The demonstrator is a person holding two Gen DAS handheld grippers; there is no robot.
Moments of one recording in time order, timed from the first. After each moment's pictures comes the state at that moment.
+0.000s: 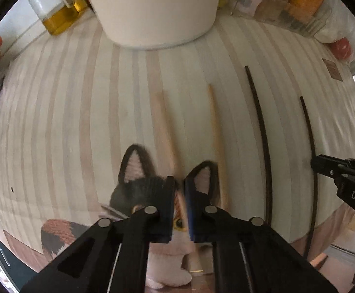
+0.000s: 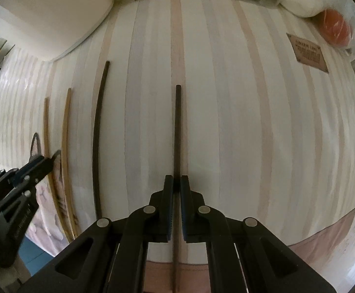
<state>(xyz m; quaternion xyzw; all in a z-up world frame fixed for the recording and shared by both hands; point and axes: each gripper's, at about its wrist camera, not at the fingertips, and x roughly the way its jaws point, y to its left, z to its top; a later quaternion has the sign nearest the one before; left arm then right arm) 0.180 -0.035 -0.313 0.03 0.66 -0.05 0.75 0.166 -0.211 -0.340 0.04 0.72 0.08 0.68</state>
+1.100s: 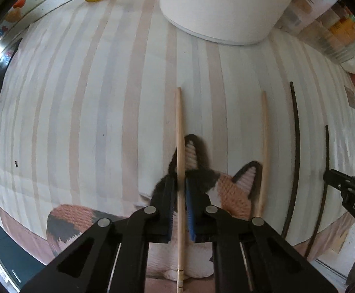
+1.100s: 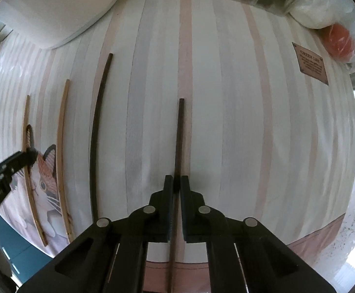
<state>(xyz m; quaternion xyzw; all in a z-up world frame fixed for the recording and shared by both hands) 0.185 -0.001 -0.306 -0.03 0.69 -0.01 0.72 0.181 -0.168 -0.336 -0.03 0.73 0.06 0.67</state>
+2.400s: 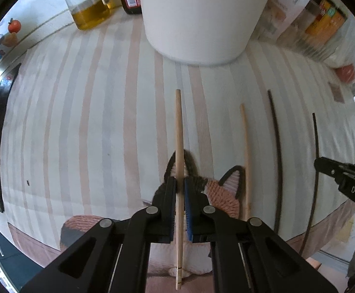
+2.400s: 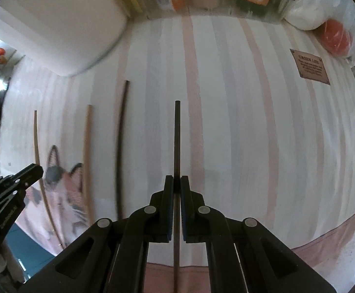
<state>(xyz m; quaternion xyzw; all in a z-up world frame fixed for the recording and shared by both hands) 0.184 -0.002 -0.264 0.00 0.65 -0.04 0.76 0.192 -0.187 -0.305 0.05 0.70 0.09 0.71</state>
